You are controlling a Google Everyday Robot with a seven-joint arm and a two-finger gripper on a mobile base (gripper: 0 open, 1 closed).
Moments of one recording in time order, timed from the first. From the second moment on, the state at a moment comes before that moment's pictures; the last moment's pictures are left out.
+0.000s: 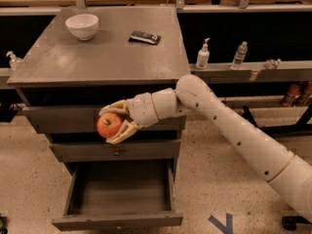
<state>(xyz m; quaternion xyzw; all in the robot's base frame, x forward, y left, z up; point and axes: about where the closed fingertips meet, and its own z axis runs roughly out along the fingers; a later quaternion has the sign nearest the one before) 0.556 0.130 0.751 -0.70 0.39 0.34 0.49</state>
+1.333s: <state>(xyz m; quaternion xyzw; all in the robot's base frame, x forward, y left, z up) 0.650 0.070 0.880 -0.57 0.49 0.30 0.59</state>
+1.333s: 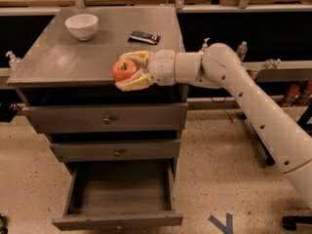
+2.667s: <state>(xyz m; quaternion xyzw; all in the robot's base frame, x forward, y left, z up) 0.711 0.027 0.898 -0.43 0.59 0.28 0.62</state>
